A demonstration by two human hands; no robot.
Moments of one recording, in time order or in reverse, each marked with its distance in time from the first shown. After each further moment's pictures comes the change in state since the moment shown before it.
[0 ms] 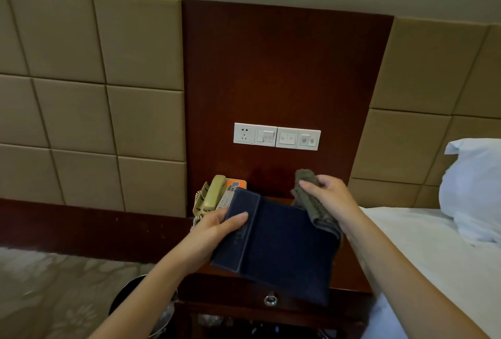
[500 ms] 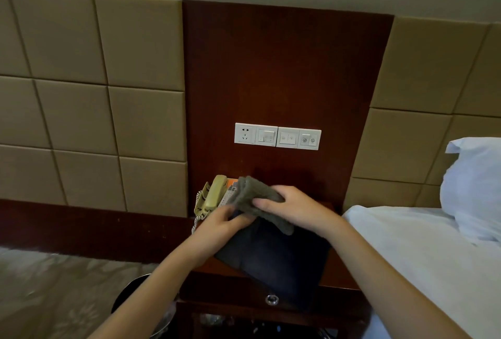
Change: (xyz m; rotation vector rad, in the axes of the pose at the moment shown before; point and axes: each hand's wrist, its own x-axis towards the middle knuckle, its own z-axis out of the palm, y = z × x) left_hand 0.003 0.011 0.011 0.200 0.043 0.122; right_hand -0.019 -0.027 0.044 -0.290 -0.420 -0.126
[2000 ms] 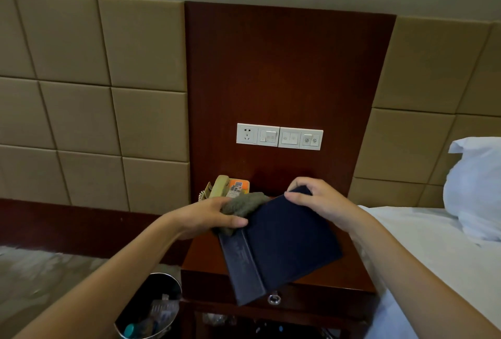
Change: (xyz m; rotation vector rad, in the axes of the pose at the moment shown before) left_hand 0.029 -0.001 -0.047 -0.015 -0.343 -0.240; right_hand -0.006 0.021 -0.033 0.094 0.059 -0.009
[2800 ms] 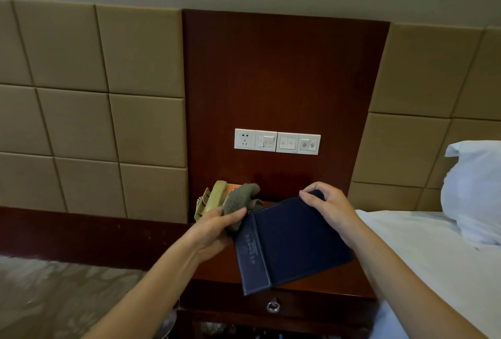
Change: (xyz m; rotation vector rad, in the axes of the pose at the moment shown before) left_hand 0.016 -0.016 0.031 -0.607 0.266 0.080; right_hand -0.008 0.020 -0.001 0.145 0.318 0.065
